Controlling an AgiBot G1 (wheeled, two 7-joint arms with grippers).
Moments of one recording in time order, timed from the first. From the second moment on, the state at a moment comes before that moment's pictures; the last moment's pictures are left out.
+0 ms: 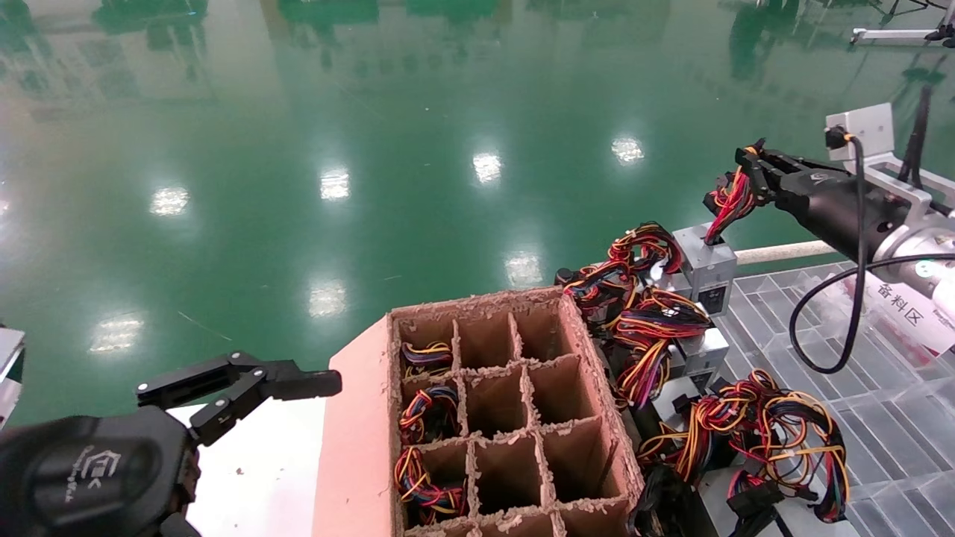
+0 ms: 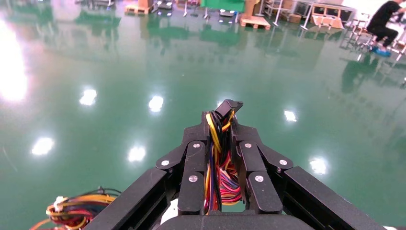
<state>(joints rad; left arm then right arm) -1.09 0.58 0.36 -1.26 0.67 1.46 -0.14 1.70 -1.02 -0.27 -0.01 -0.94 -0.75 -0.48</state>
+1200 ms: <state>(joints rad) -1.09 0.58 0.36 -1.26 0.67 1.46 -0.14 1.55 -1.07 -0.06 0.01 -0.64 -0.69 -0.54</state>
